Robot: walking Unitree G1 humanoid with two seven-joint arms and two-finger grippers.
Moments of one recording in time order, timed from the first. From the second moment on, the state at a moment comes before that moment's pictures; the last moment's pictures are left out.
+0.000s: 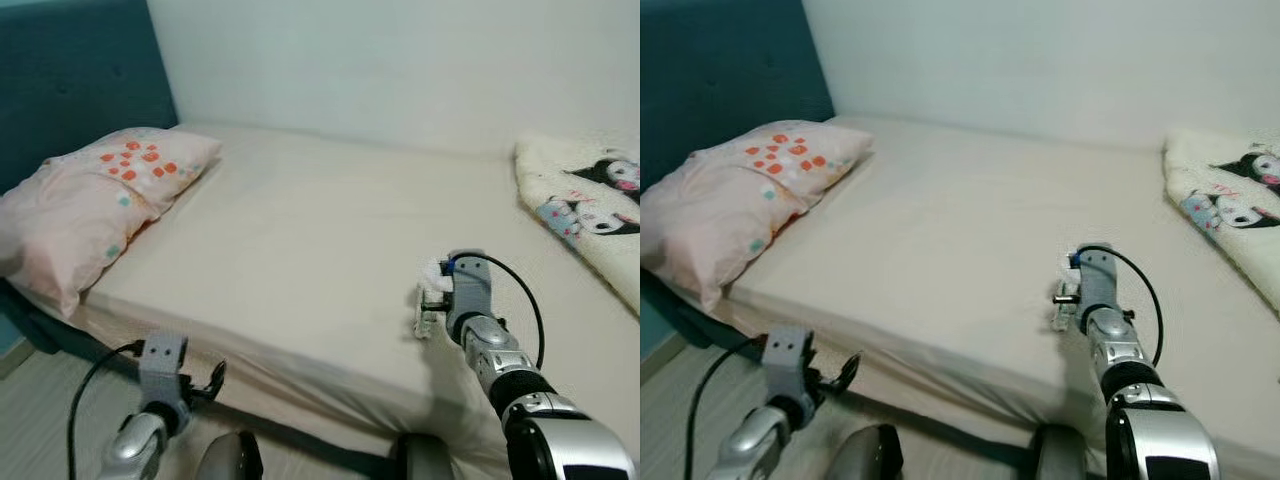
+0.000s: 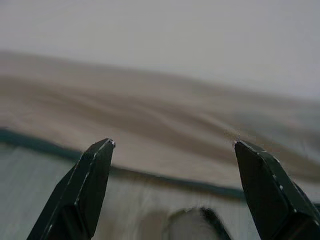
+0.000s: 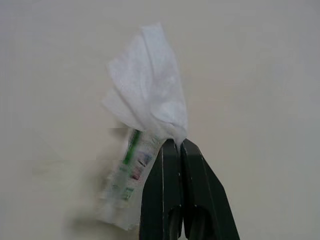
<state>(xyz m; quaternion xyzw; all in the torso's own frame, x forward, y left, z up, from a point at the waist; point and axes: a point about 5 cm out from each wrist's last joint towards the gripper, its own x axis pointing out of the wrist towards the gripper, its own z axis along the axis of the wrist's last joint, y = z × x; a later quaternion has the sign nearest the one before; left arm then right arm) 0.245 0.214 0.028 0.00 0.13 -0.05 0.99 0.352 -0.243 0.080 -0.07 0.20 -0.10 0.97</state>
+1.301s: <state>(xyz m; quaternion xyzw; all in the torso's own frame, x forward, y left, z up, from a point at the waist) 0.220 0.207 0.069 0.04 0.12 -0.10 0.99 0.380 -0.207 0.123 0.28 0.04 -0.05 0.96</state>
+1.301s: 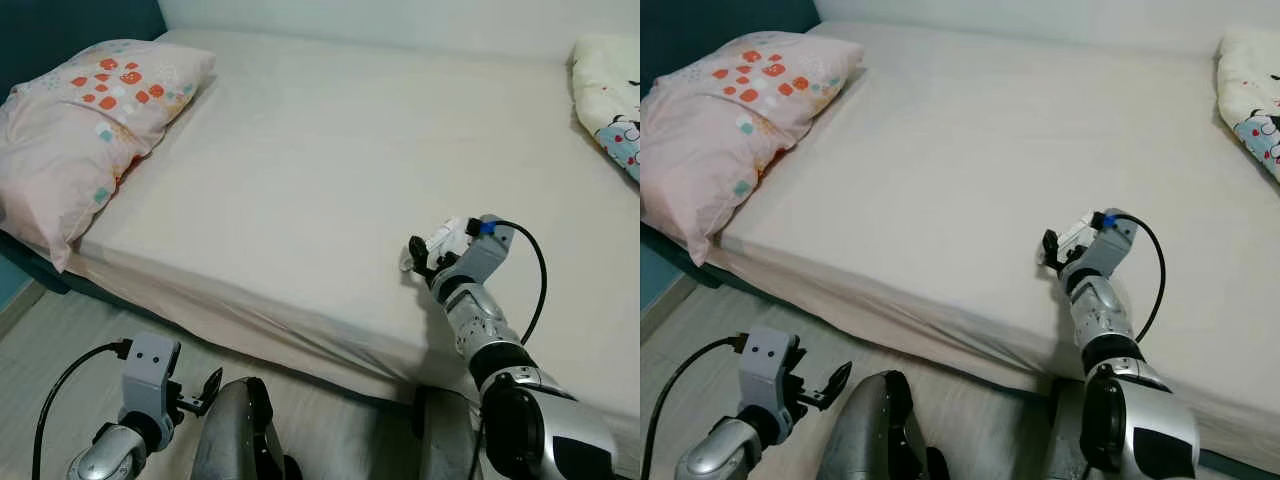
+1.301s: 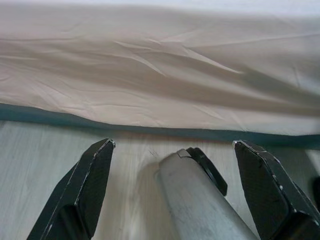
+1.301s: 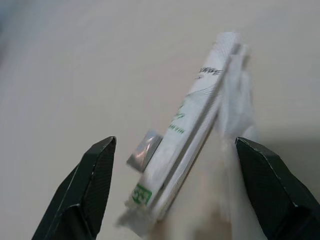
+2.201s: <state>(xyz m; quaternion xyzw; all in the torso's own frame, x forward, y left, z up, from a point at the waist) 0.210 0.204 0.068 0.04 0.14 -0.12 0.98 0.399 -0.194 0.148 0.14 0.11 -0.08 0.98</state>
